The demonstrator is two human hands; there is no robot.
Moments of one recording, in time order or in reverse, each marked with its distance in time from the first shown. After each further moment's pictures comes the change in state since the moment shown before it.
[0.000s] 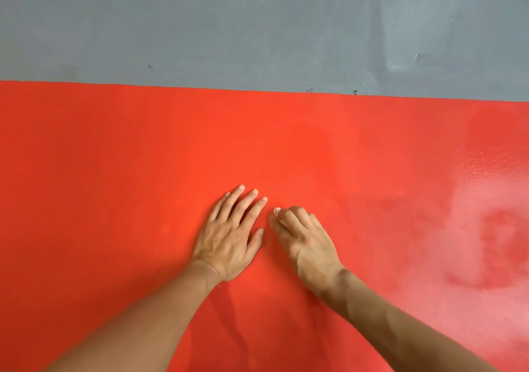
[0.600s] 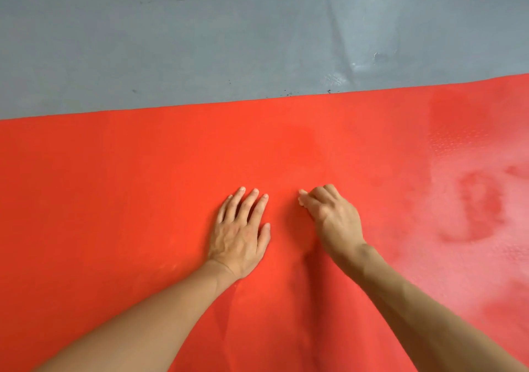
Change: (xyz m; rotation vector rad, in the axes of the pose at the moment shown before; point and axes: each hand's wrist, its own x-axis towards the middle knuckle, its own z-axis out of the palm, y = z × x) left_hand 0.001 0.001 0.000 -0.022 0.070 0.032; right_hand 0.003 0.011 -0.021 -0.105 0.052 0.404
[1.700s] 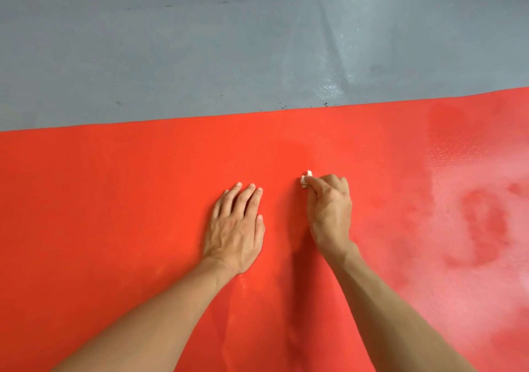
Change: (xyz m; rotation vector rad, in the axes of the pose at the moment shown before) left_hand 0.055 -0.011 0.005 -0.021 0.020 -0.038; right_hand 0.059 -0.003 0.018 0.236 0.250 0.456
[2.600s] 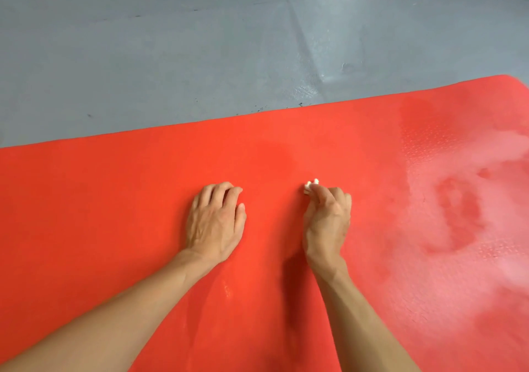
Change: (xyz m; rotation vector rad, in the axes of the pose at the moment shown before) left_hand 0.029 -0.006 -0.006 -0.026 0.083 0.017; right_hand -0.021 0.016 -0.008 -0.014 0.187 0.214
